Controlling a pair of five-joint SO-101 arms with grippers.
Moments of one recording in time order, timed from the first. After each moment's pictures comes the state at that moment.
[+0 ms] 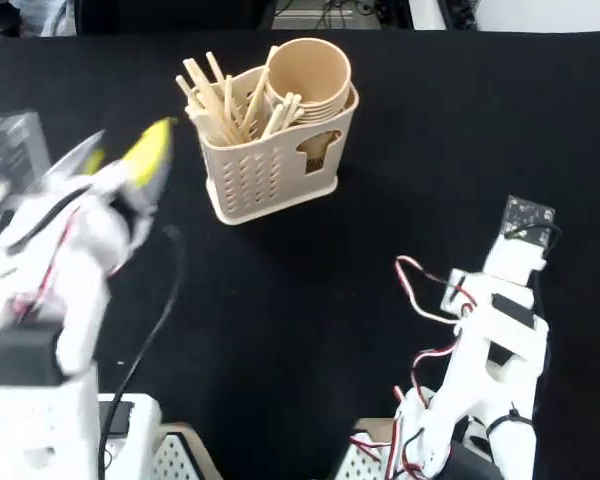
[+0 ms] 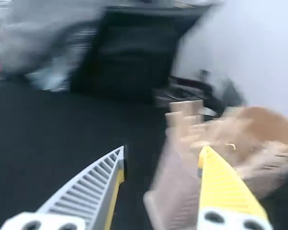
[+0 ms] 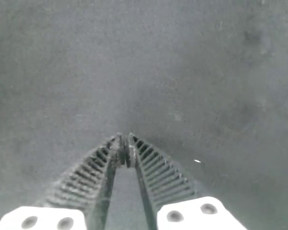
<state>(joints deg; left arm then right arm) -8.5 -66.0 36.5 52.7 10.4 29.0 -34.4 70.9 34.0 9.1</state>
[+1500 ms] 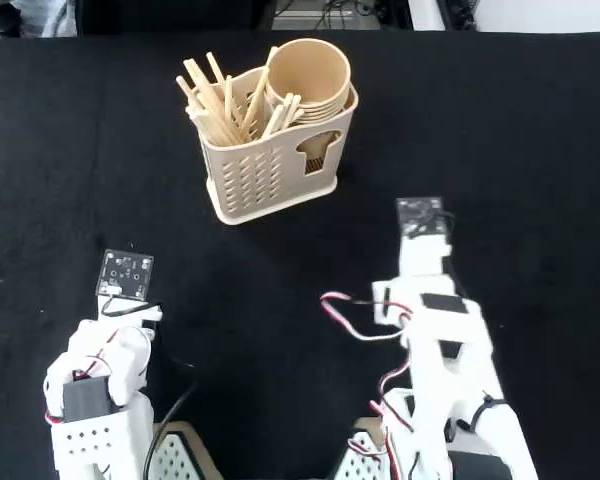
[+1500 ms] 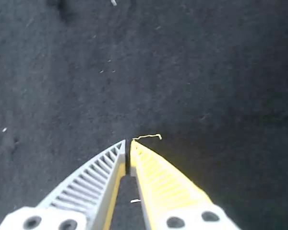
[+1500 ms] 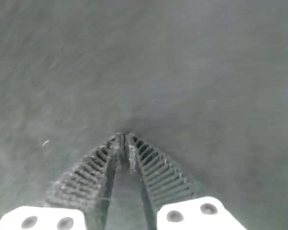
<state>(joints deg) -16.7 -104.0 96.3 73.4 -21.0 6.4 -34.5 77.1 32.9 9.1</state>
